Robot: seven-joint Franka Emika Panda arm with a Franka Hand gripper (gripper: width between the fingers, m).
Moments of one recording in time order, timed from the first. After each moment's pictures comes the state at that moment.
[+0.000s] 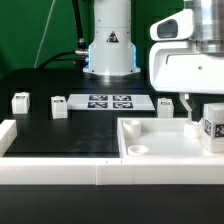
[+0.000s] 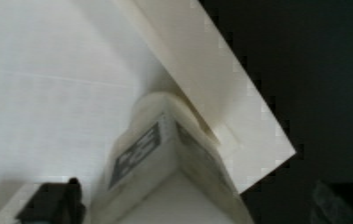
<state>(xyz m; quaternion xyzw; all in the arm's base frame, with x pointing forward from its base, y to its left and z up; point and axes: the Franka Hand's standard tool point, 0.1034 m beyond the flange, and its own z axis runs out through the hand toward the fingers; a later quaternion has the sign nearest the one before) 0.630 0.123 0.075 -0.97 0.24 -0.01 0.06</state>
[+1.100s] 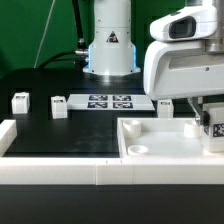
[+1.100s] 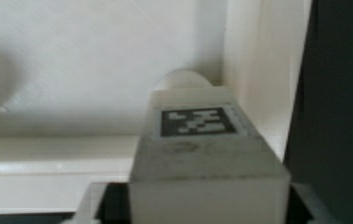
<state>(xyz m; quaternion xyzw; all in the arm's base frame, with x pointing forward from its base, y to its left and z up) 0.631 0.116 0.073 -1.00 -0.02 -0.03 0.04</state>
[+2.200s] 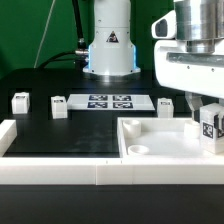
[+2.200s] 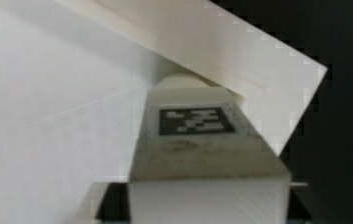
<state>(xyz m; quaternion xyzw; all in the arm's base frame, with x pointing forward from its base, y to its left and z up) 0.626 0.106 0.070 -0.81 0.58 0.00 0.07</state>
